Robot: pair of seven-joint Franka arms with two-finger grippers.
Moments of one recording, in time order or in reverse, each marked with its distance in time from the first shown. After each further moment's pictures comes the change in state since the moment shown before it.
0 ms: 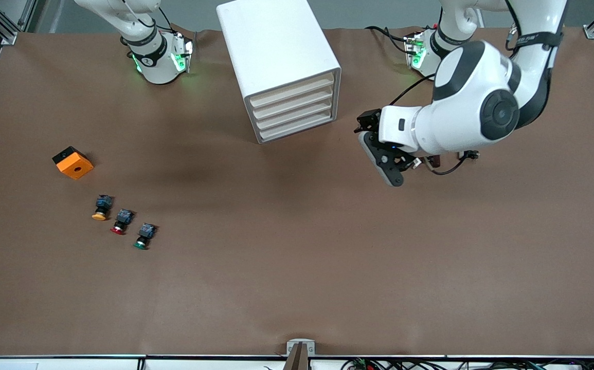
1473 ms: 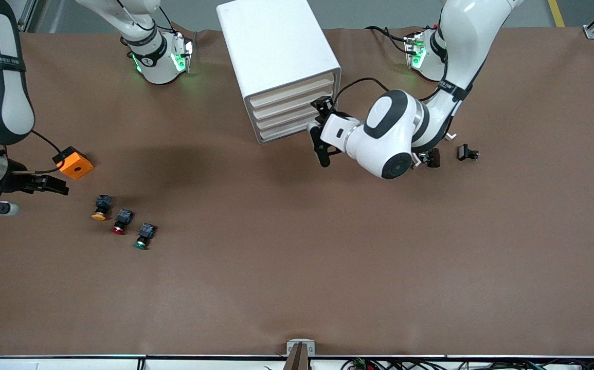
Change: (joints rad) left arm -0.017 0.210 -0.166 -0.141 -0.322 -0.043 0.114; right arm -0.021 0.079 0.014 -0.570 0.000 0.657 -0.017
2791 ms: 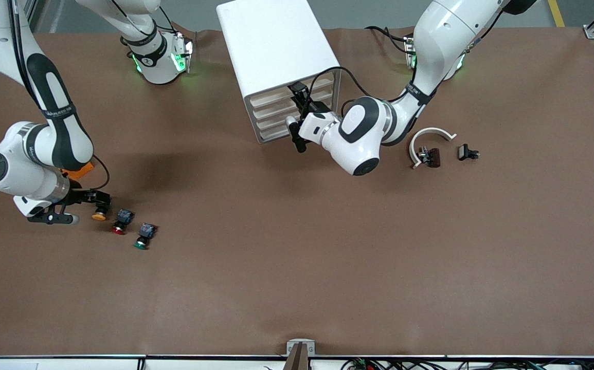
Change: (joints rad) left arm -0.078 0.094 -0.018 -0.036 -0.236 -0.007 -0.001; right arm 0.001 0.219 0.002 -0.148 0.000 0.321 0.005
